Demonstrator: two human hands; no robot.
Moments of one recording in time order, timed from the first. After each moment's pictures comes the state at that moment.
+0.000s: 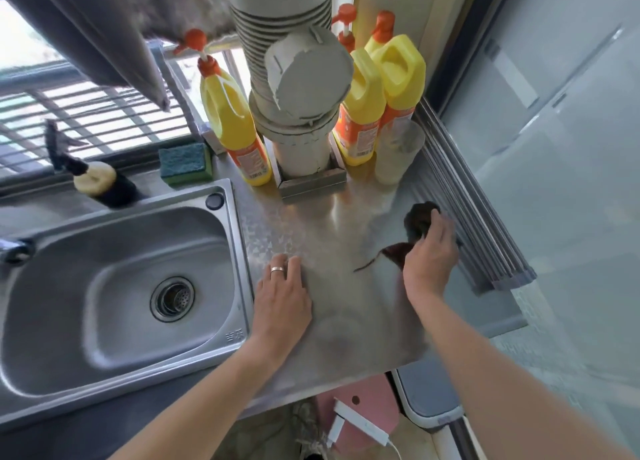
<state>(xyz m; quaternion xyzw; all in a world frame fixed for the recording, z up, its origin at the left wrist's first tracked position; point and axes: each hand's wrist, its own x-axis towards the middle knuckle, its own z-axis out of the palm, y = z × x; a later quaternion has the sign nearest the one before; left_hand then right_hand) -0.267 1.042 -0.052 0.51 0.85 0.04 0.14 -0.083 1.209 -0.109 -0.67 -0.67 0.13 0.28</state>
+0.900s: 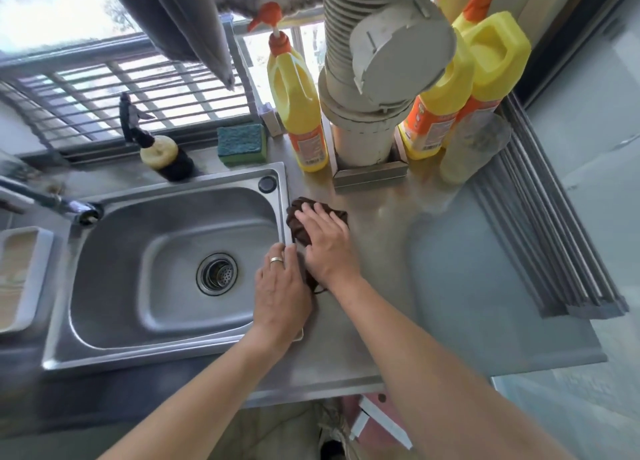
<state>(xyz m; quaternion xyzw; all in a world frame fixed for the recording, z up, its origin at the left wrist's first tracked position) -0.323 1.011 -0.066 0.42 0.90 0.06 0.09 -0.283 1.125 -0.120 -0.32 -0.87 0.30 0.20</state>
